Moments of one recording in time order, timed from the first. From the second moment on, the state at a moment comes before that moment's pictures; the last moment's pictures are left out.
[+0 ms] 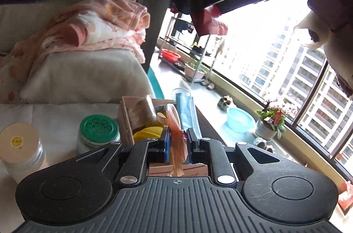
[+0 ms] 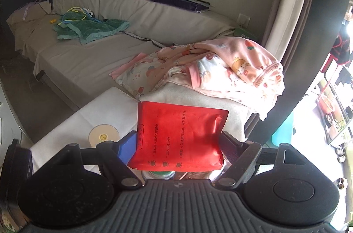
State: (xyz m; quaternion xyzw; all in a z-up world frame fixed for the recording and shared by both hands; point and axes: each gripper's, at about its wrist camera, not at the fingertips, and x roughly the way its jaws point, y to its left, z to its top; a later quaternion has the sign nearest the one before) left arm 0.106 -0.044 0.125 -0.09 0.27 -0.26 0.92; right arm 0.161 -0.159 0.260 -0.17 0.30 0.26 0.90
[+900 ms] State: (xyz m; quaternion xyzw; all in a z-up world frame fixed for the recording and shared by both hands) left arm 0.186 -0.080 0.060 0.01 0.32 -0.30 0.90; right arm 0.276 -0.267 0.061 0.11 0.44 0.16 0.88
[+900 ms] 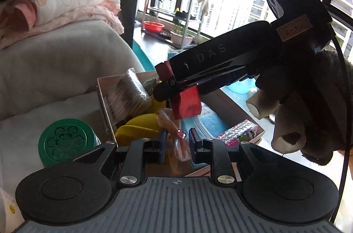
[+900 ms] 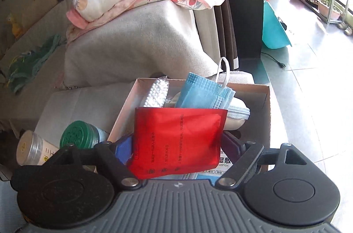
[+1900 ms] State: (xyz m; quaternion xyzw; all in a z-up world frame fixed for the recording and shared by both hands) left arm 0.201 -0.114 0.046 -0.03 0.31 -0.34 0.89; right arm 0.248 -0.255 0.063 0.08 0.45 0.11 0.88
